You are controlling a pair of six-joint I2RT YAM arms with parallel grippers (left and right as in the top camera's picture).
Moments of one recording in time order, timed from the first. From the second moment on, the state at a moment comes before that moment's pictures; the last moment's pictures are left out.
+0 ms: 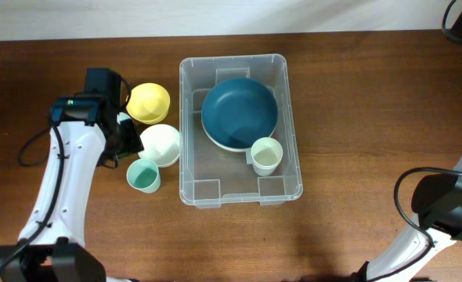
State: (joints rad) left arm -0.01 1.62 1.43 -1.22 -0.11 -0.35; right arm -0.42 2.07 2.36 -1.02 0.19 0.08
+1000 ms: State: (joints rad) left arm -0.01 1.62 1.05 -1.01 0.02 -0.26; right arm -0.42 2.07 2.36 -1.02 0.19 0.08
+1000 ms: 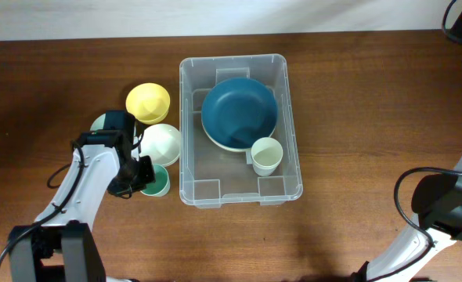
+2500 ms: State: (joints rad) left arm -0.68 1.72 1.45 -0.80 0.02 -0.23; right arm -0.42 2.07 2.36 -1.02 0.19 0.07
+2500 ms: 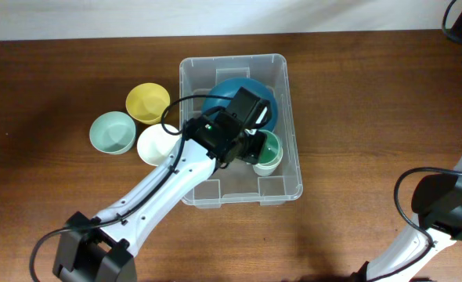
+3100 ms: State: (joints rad) left arm -0.62 1.72 1.60 -0.93 -0.10 -0.22; right arm -0.42 2.07 2.36 -1.02 0.19 0.07
